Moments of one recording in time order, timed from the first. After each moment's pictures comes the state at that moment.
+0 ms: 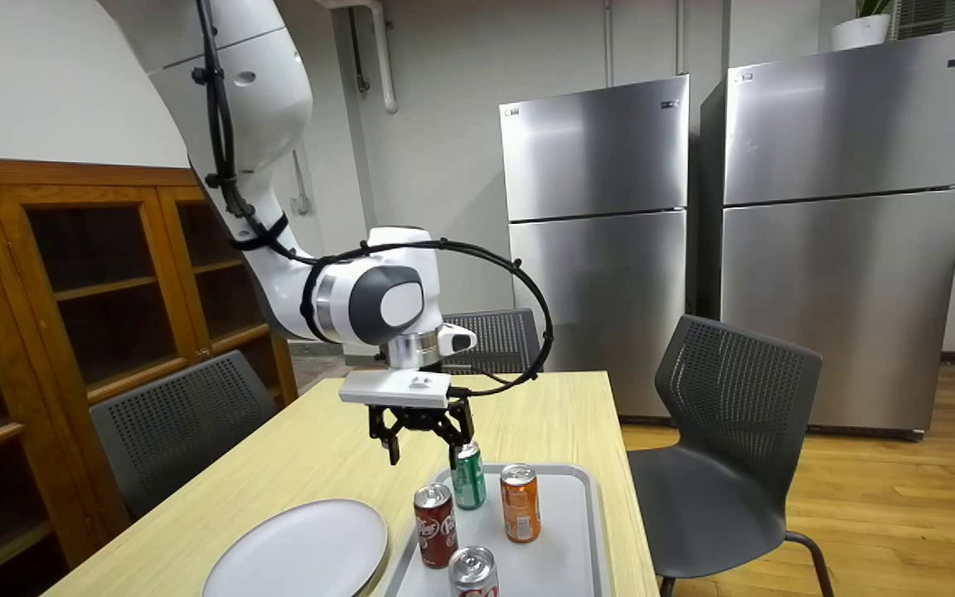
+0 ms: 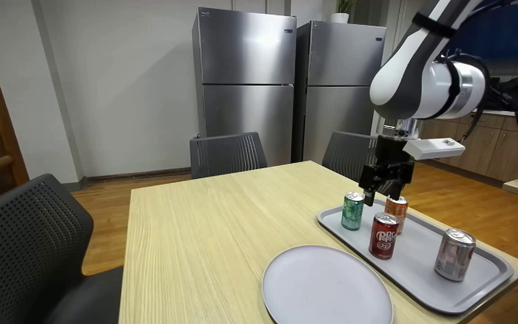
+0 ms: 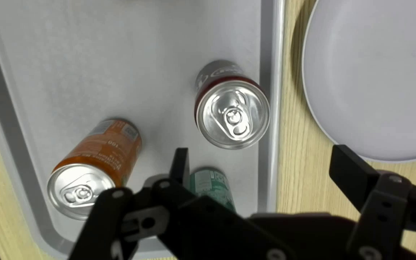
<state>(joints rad) -0.15 0.28 0.03 -2.40 0.05 2.70 -0.32</state>
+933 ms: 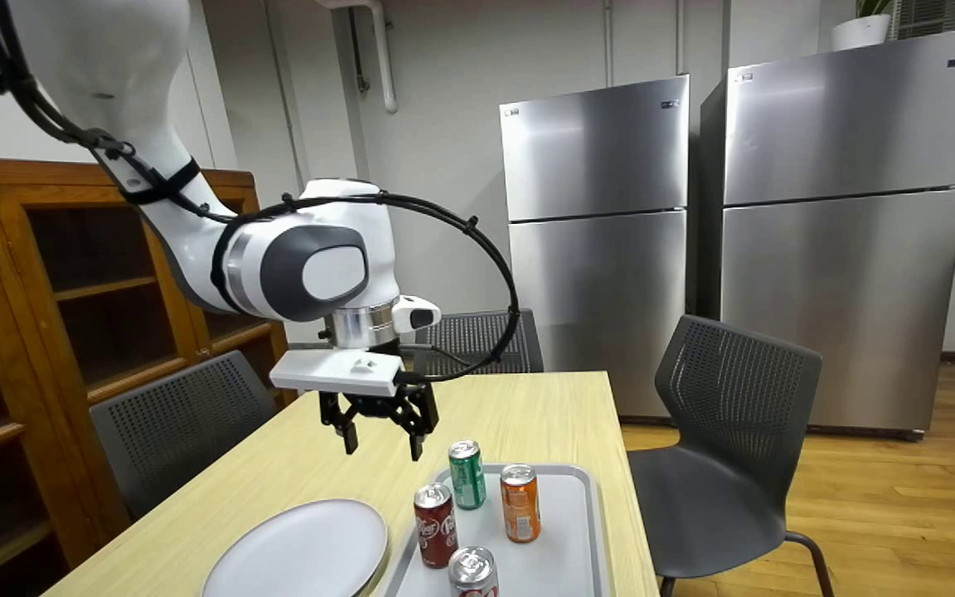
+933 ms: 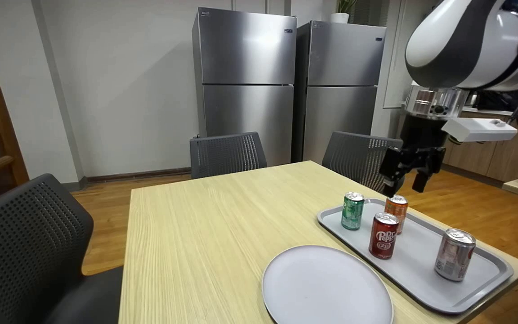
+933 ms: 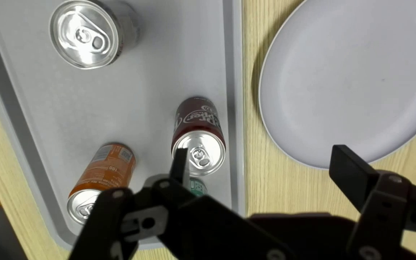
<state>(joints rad) -0.10 -0.05 0.01 -2.68 0.13 2.70 -0.35</state>
